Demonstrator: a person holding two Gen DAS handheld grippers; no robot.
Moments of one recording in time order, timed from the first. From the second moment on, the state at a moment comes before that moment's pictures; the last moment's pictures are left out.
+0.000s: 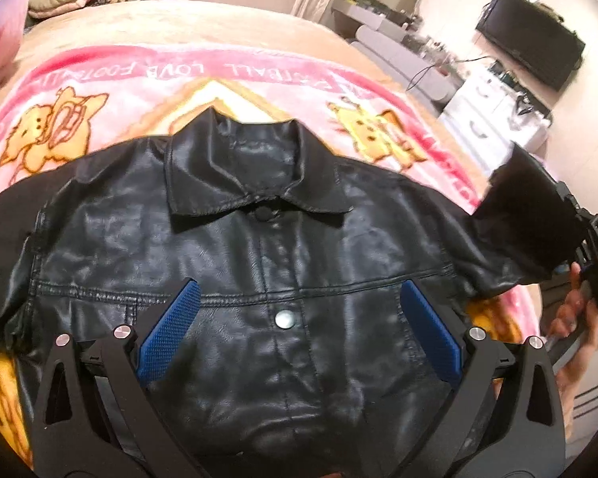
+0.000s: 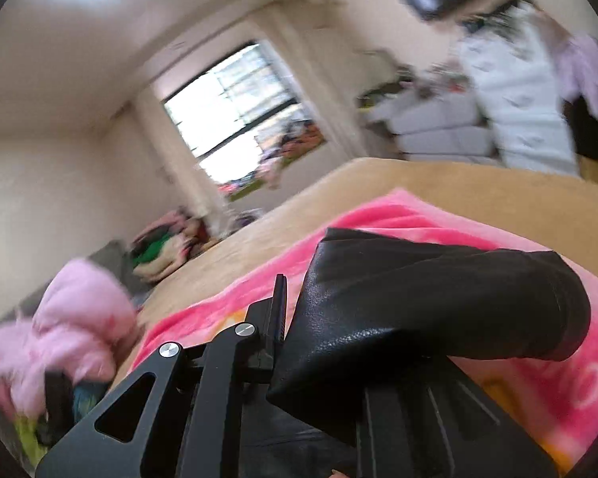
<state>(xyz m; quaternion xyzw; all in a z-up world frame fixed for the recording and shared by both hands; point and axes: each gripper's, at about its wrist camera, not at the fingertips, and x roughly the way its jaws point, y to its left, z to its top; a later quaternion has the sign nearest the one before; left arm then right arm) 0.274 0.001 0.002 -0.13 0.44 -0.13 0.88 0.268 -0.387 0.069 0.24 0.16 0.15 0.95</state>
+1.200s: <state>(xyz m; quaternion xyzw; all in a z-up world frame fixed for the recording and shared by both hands) 0.270 0.068 0.007 -0.31 0.42 -0.18 0.83 0.199 -0.188 0.036 0.14 0.31 0.32 0.88</state>
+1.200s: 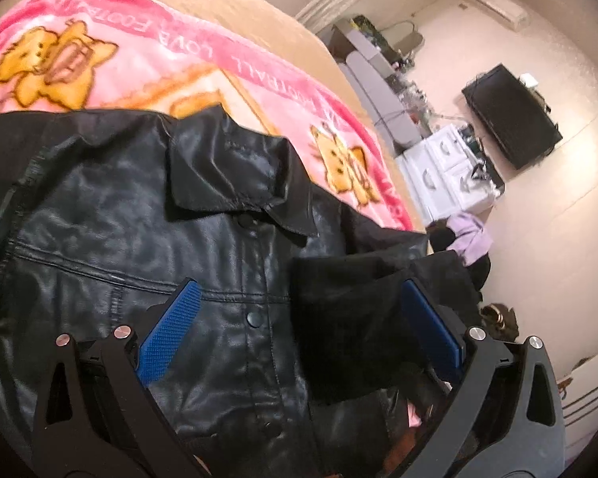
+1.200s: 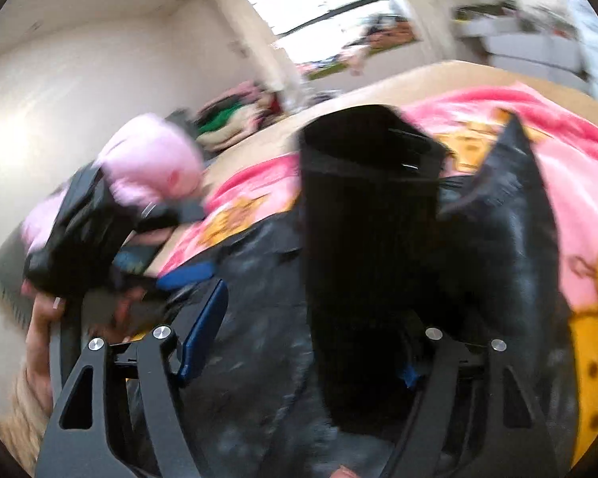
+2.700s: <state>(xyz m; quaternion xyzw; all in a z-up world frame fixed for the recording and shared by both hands) 0.213 0.106 0.090 -0.21 0.29 -0.16 0.92 0.252 -0.338 0.022 0.24 0.29 0.13 0.92</state>
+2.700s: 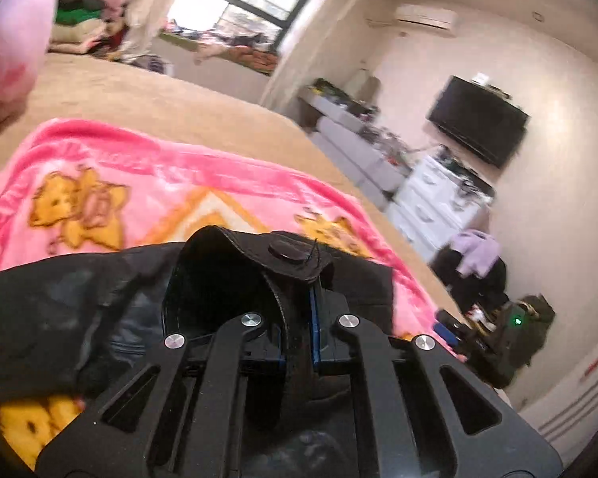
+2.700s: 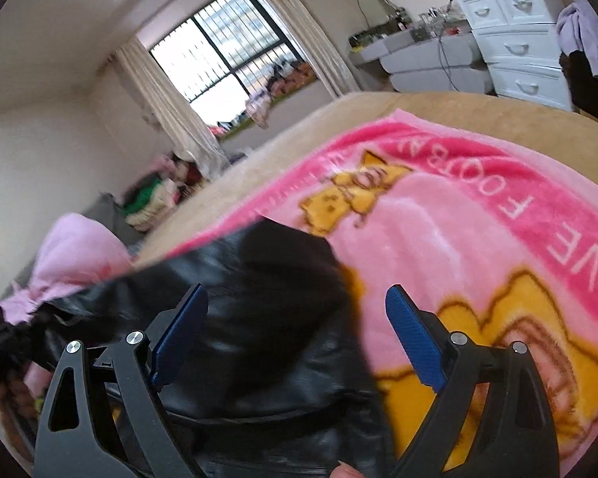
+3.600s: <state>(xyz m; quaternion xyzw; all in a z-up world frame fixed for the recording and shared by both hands) 0.255 0.138 -0.033 -0.21 0.45 -0.06 0.87 0.286 -0.297 -0.046 0.09 0.44 0.07 0.89</state>
